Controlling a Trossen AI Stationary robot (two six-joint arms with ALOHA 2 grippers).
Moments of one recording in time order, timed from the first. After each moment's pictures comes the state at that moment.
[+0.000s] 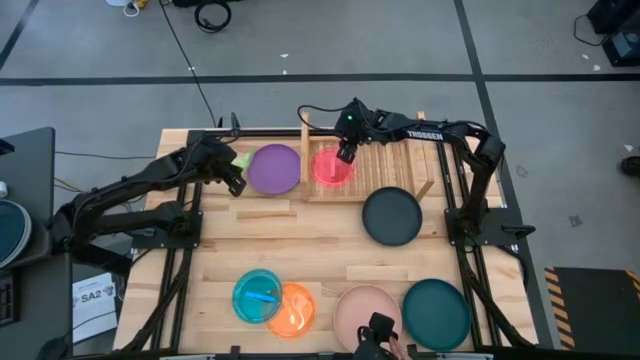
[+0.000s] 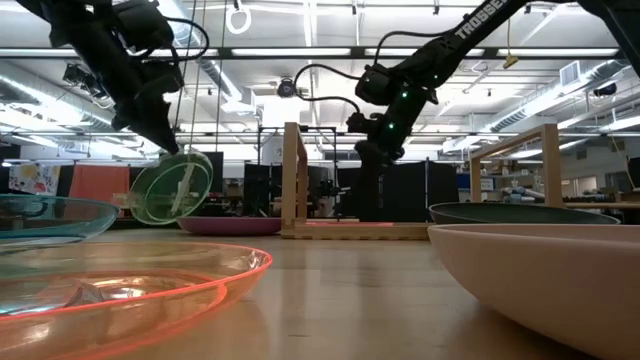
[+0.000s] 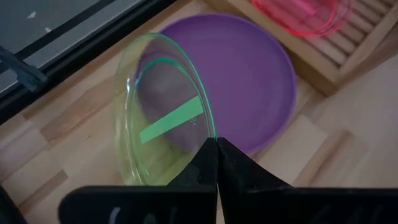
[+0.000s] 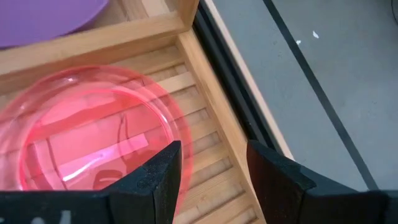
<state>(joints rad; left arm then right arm) 0.61 0.84 0.62 -0.59 -0.09 -0.15 -0.60 1.84 1.32 -0.37 0.09 -0.25</state>
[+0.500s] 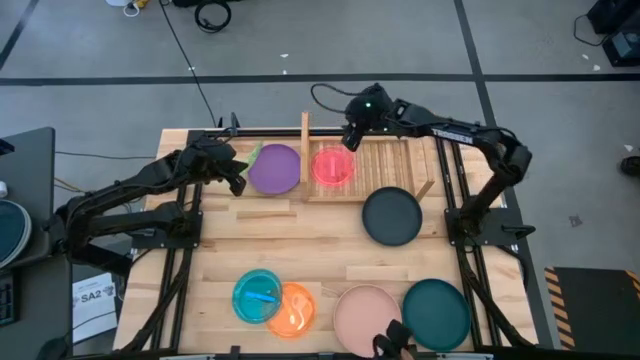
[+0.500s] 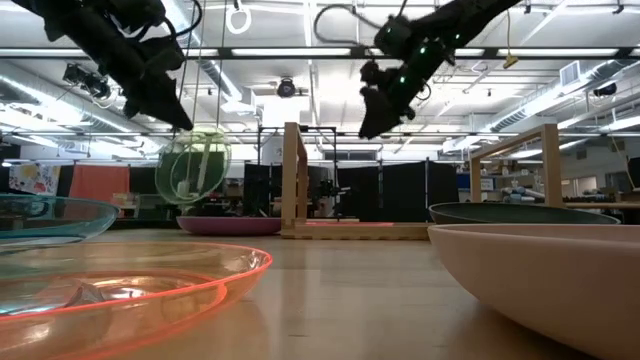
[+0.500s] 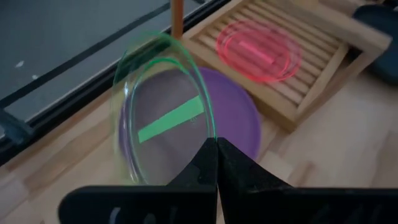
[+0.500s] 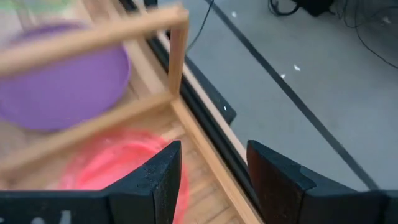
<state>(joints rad) 0.54 0.77 0.62 -0.47 -0.09 -0.14 -0.59 1.62 1.32 -0.38 0.07 -0.11</state>
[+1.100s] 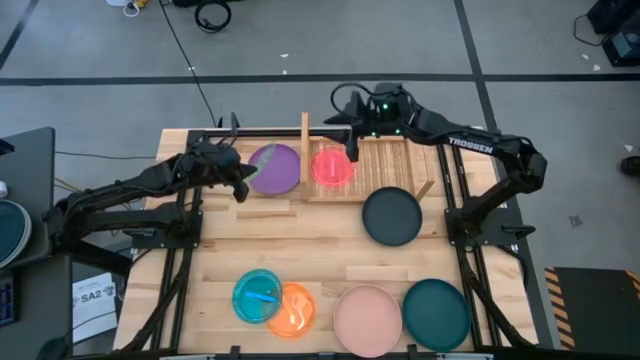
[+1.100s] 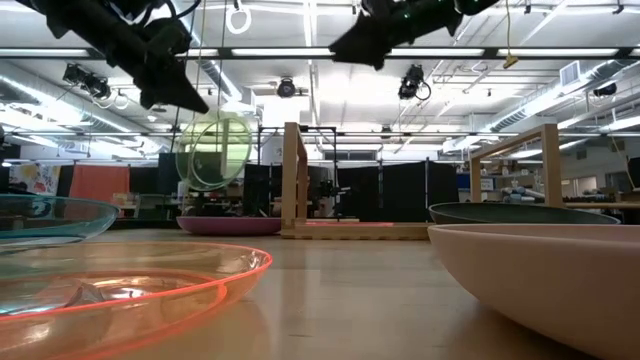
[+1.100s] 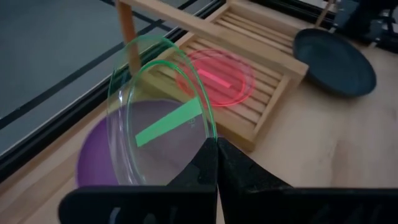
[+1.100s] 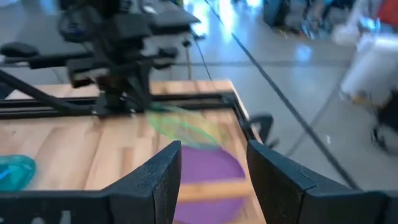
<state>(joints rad) 0.42 0.77 0.62 -0.37 -0.08 -0.14 -0.47 1.49 1.32 -0.12 -0.33 -0.18</state>
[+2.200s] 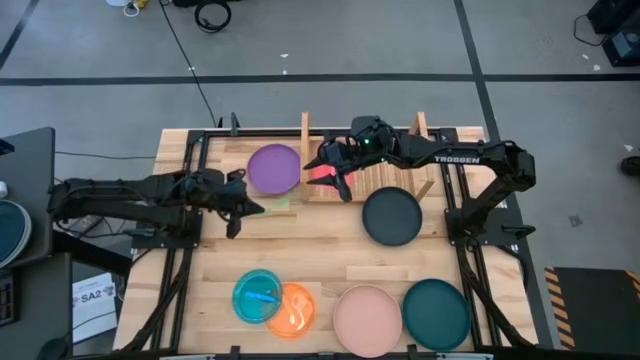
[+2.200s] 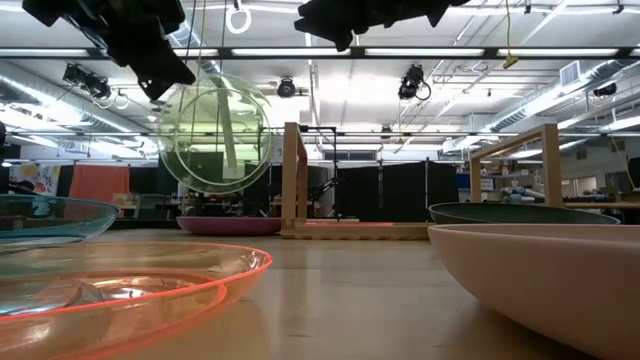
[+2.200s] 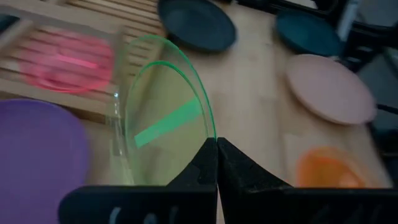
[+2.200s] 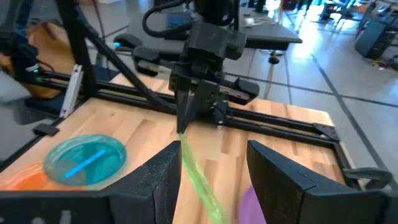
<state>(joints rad) 0.06 0.77 0.62 -0.38 0.06 -0.21 -0.23 1.57 1.32 -0.05 -0.42 -0.24</state>
